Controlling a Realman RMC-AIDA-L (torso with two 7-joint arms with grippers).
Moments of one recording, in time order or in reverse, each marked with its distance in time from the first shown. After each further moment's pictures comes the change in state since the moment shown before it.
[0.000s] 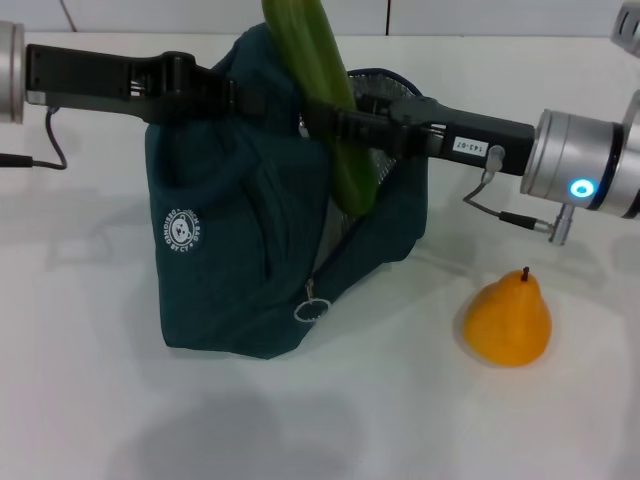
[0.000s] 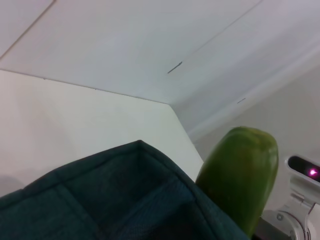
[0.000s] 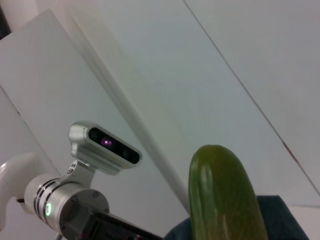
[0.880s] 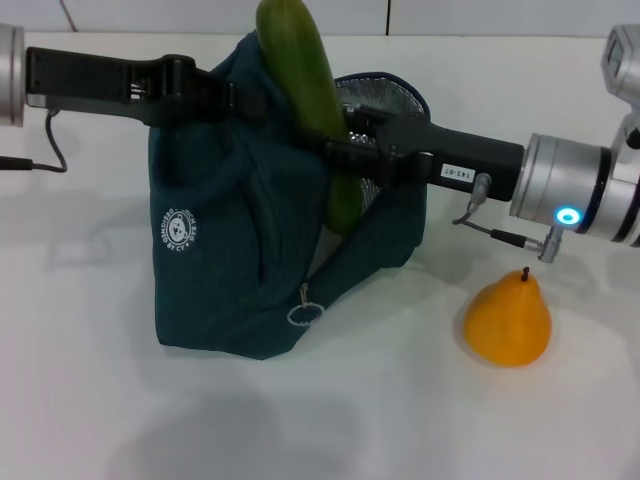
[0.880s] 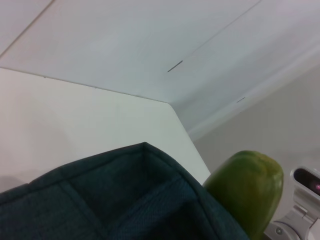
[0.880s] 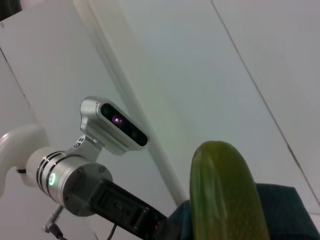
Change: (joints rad) left arm 0.003 -0.001 0.002 0.000 0.000 0.002 0.001; right arm -0.066 0.000 -0.146 -0.095 0.107 0.080 -0.125
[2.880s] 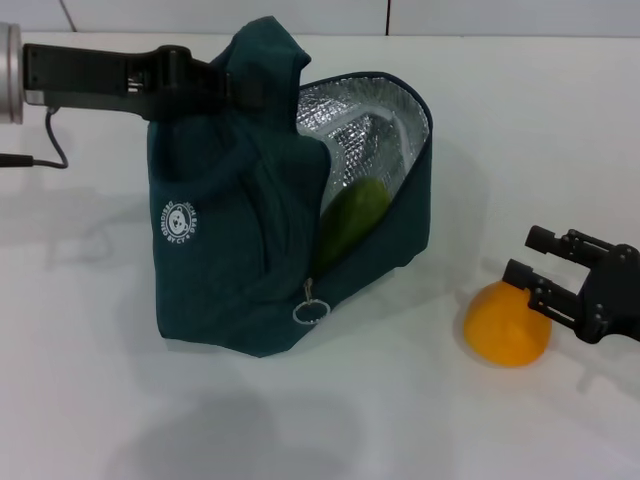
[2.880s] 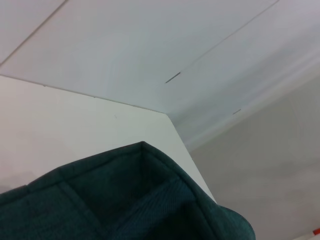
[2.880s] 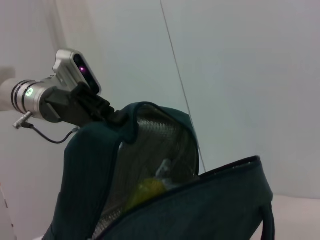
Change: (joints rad) left arm 0.006 0.005 -0.005 -0.027 -0.029 -0.020 0.005; right arm -0.377 -0.074 0.228 0.142 -0.149 -0.258 -0.466
